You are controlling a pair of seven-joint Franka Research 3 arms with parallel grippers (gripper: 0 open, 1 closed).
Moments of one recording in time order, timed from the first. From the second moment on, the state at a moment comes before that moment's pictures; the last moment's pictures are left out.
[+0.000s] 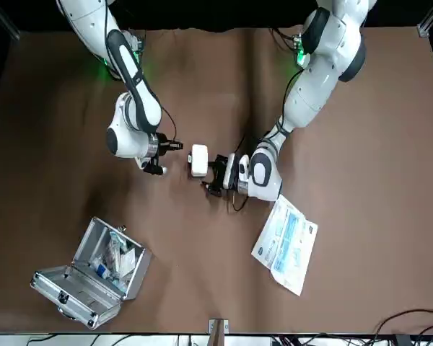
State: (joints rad) left arm -0.35 1.08 -0.34 -1.48 -1.40 2.18 2.48; right arm 0.52 0.40 -0.03 -2.21 0.98 2.29 -0.10
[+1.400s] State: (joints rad) left arm -0.36 1.09 -0.34 -1.48 -1.42 2.18 2.48; right arm 0.56 0.45 -0.03 -2.19 1.04 2.43 -0.29
